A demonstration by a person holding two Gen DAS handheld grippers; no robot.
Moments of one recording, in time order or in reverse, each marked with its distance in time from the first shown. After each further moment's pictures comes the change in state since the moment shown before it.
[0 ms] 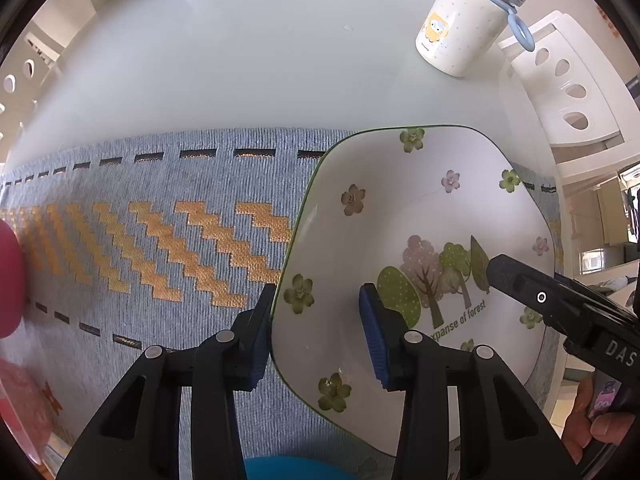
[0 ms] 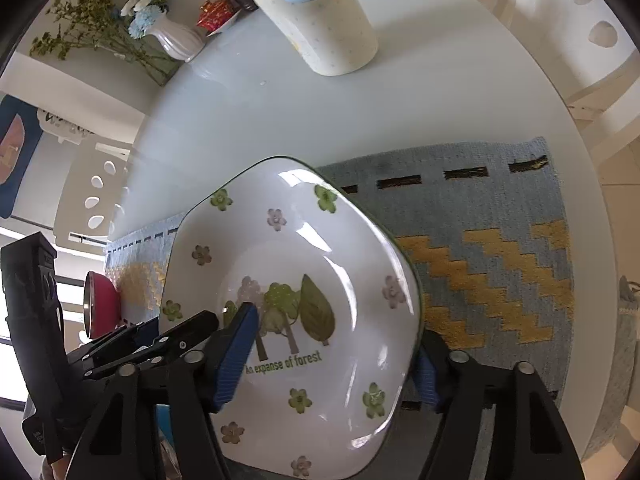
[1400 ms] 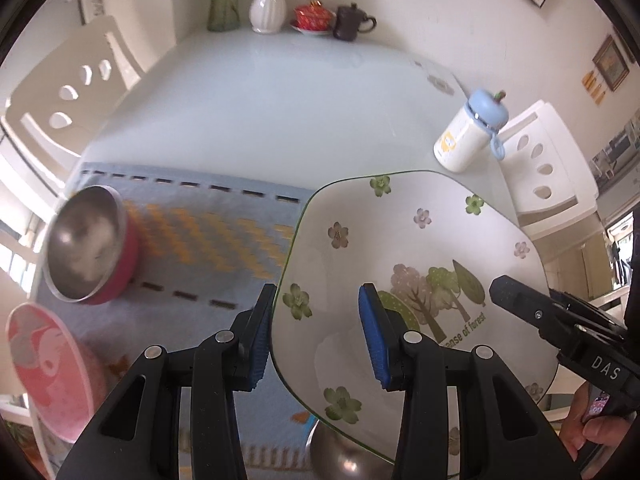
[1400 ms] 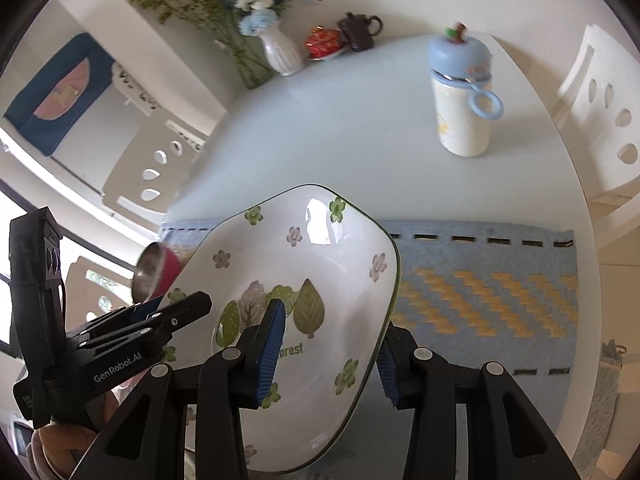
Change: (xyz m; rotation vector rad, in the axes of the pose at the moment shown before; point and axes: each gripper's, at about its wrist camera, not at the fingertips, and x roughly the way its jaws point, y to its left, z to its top) left arm -0.153 0.122 -0.070 -0.104 -0.257 -0.045; right arm -0.068 0.122 -0.038 -0.242 -0.140 0.035
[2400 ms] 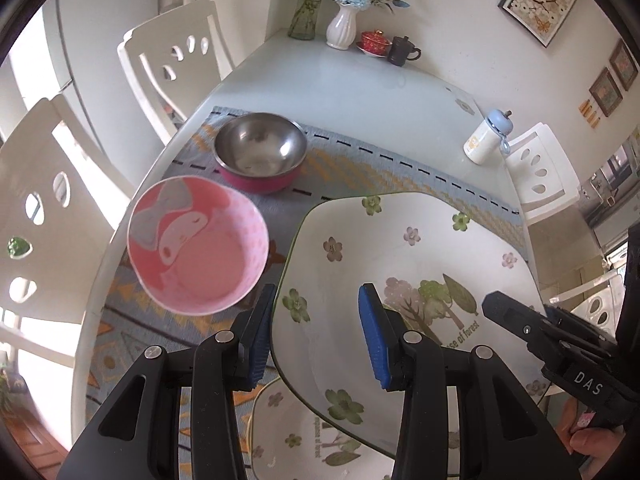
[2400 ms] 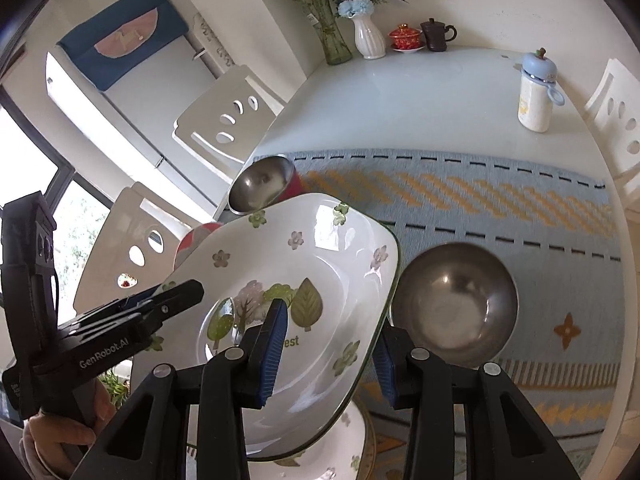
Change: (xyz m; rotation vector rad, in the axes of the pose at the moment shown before) left arm -0.110 0.129 -0.121 -0.091 -0.058 0.019; right arm -0.028 0.167 -0.136 -0.106 -0.005 0.009
